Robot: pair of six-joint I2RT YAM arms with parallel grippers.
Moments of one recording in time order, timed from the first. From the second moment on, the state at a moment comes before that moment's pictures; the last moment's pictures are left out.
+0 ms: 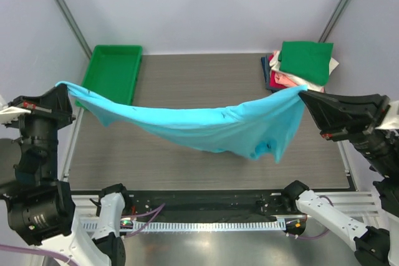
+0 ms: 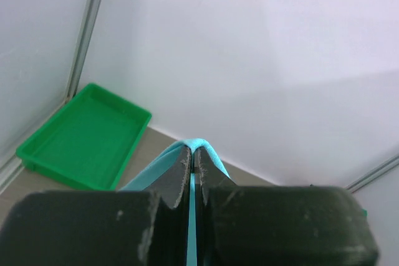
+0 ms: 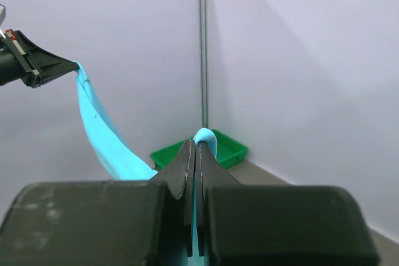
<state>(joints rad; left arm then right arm) 0.32 0.76 1.79 -0.88 0.13 -0.52 0.58 0.68 1.56 -0.44 -0.22 0.15</state>
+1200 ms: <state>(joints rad) 0.21 1.34 1.33 -0.87 0.10 -0.50 0.35 1.74 1.49 -0.28 -0.09 0.20</state>
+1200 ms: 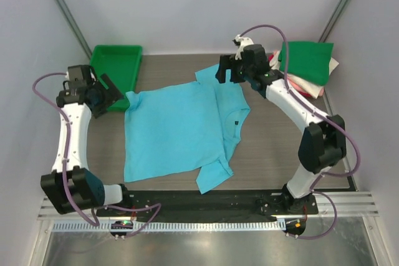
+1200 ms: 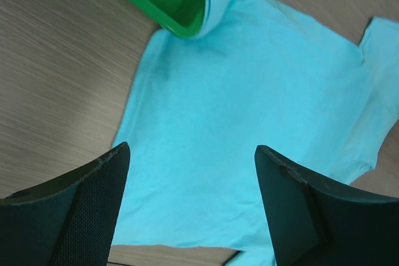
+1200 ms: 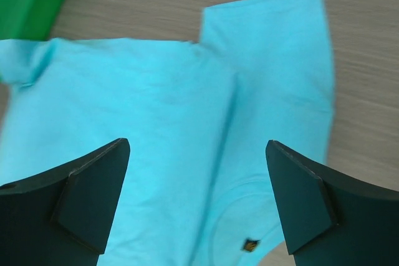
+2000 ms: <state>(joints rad) -0.19 1.34 0.89 -0.80 -0.08 -0.73 0.39 1.41 0.80 -0.33 -0.15 0.60</state>
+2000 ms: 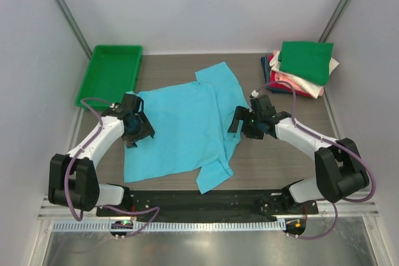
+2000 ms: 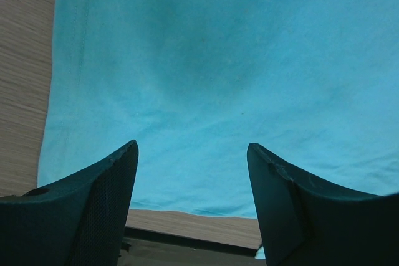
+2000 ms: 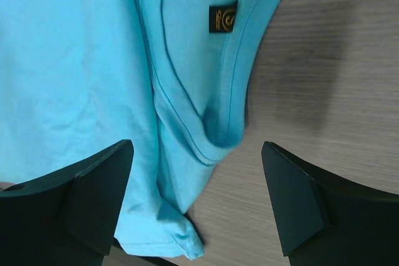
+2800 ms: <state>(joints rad) -0.19 1.51 0.82 -0.69 -0.15 -0.75 0.14 1.34 0.60 -0.32 -0.19 0.60</state>
